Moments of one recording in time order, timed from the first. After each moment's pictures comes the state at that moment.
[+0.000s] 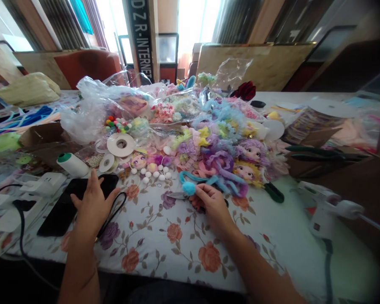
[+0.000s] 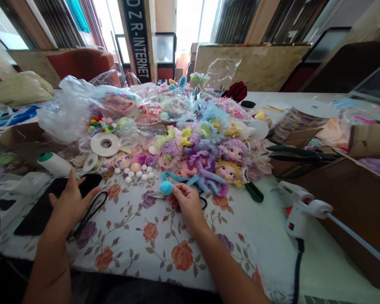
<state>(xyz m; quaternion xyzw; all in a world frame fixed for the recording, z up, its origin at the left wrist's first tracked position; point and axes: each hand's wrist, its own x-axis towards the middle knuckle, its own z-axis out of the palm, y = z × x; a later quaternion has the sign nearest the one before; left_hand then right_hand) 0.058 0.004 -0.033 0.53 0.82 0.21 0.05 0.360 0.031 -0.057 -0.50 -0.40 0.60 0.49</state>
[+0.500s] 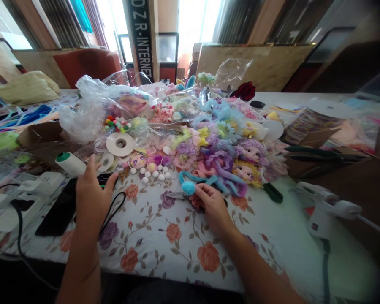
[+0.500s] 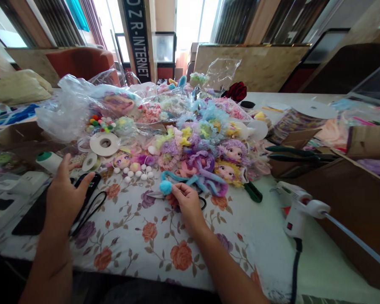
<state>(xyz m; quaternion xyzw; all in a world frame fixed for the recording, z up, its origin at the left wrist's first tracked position) 0.077 0.014 -0.006 0.56 0.75 0.36 -0.04 0.358 0.030 -0.054 -0.50 -0.38 0.60 0.49</state>
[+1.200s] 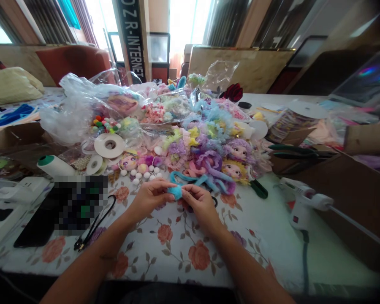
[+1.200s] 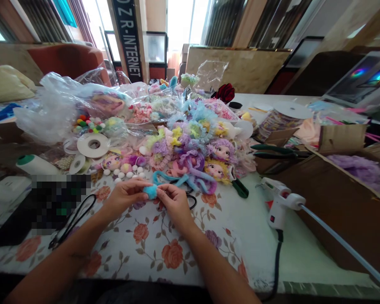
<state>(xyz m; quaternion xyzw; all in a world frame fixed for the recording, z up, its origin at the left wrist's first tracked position) 0.179 0.043 -0.038 0.57 0.37 0.45 0.57 0.356 0.023 -0.046 -0.48 -0.44 0.59 0.48</state>
